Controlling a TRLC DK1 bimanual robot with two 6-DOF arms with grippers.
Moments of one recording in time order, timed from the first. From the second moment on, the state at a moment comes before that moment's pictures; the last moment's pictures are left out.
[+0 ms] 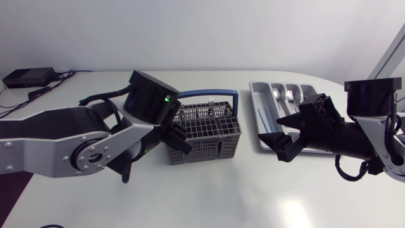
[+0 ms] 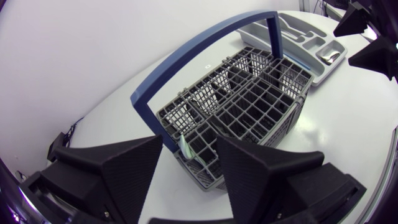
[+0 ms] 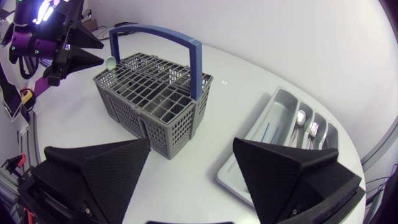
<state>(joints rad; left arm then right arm) -0.80 1.47 0.88 -0.16 -0.52 0.04 0.19 1.10 0.57 -0.11 -0.36 -0.32</state>
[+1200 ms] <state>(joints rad) -0.73 1.60 0.93 -0.18 -0.47 0.00 0.19 1.09 0.56 -0.10 -0.36 -0.32</state>
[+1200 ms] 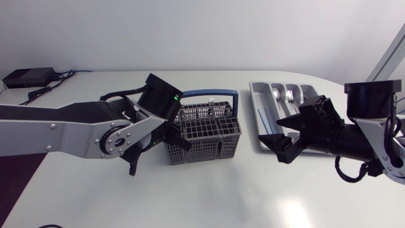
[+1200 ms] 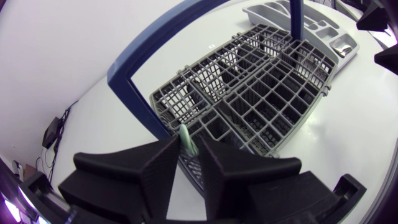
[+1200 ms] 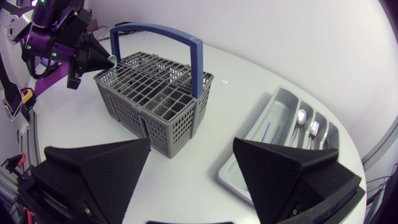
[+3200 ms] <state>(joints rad) -0.90 1.11 0.69 0.16 -0.65 0.40 0.22 0.91 0.51 -0.09 -0.39 -0.35</state>
